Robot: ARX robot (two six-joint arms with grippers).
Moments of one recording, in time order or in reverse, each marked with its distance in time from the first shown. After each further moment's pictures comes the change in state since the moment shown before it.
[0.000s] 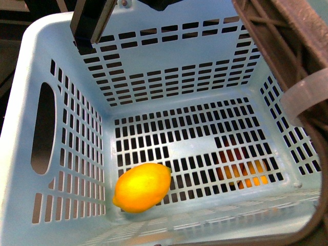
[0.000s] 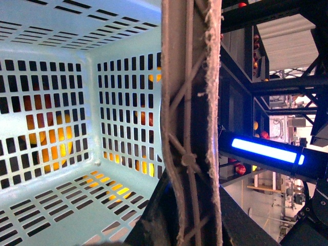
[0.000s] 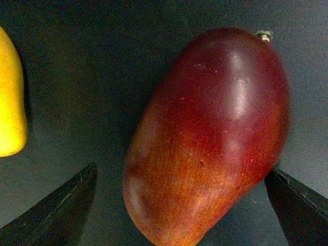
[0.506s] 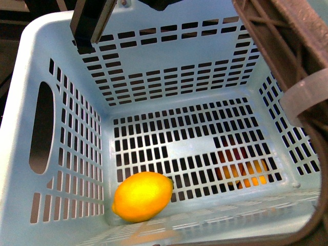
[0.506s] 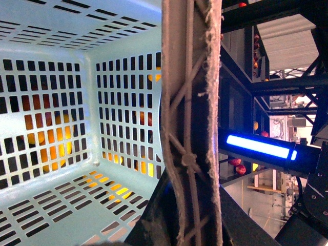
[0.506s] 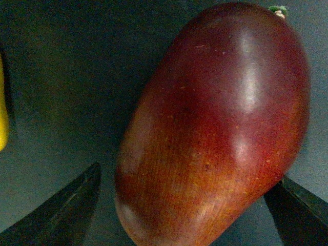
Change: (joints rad) left arm 0.000 0.000 0.000 0.000 0.000 0.000; right arm 0.008 0.048 0.043 -0.024 -0.003 0.009
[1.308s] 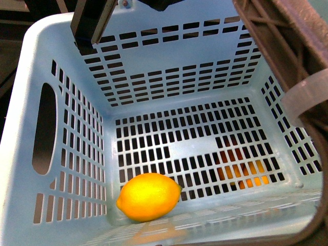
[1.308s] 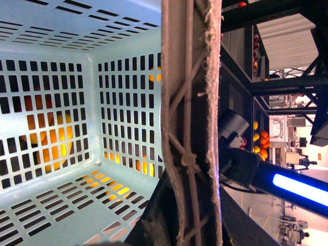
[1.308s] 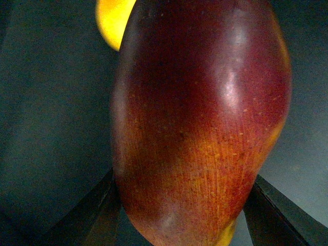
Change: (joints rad) left arm 0.000 0.000 0.000 0.000 0.000 0.000; right arm 0.038 -0.472 -0.417 0.185 -0.119 -0.510
